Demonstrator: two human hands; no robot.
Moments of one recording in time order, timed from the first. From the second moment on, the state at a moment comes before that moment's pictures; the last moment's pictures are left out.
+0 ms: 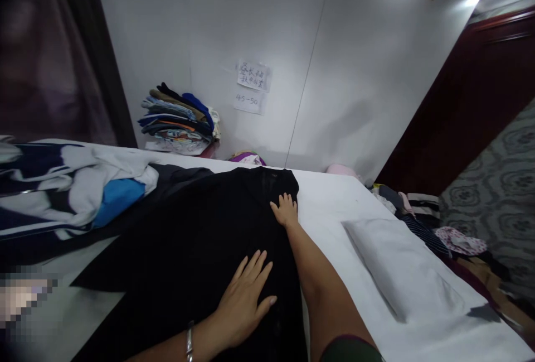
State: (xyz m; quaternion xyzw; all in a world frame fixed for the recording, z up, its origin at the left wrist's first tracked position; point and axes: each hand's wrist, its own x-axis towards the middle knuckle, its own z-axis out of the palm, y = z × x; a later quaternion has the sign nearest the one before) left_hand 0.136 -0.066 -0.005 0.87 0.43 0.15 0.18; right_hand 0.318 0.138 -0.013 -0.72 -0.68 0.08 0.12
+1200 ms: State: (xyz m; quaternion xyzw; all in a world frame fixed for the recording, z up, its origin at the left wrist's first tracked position) left_hand 0.127 -0.060 0.012 0.87 0.37 0.14 0.28; right_hand 0.283 -0.069 -0.021 -0.64 -0.75 0.05 0.15
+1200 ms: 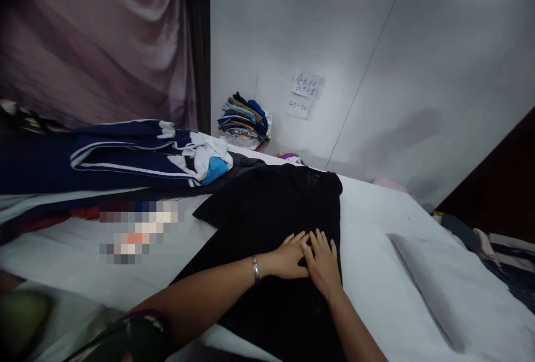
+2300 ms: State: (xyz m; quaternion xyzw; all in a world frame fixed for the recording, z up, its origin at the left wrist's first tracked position) left_hand -0.027 -0.016 0.158 0.73 0.61 0.26 -0.19; right_hand 0.277 -0.064 -0.002 -0.61 -0.73 0.12 0.27
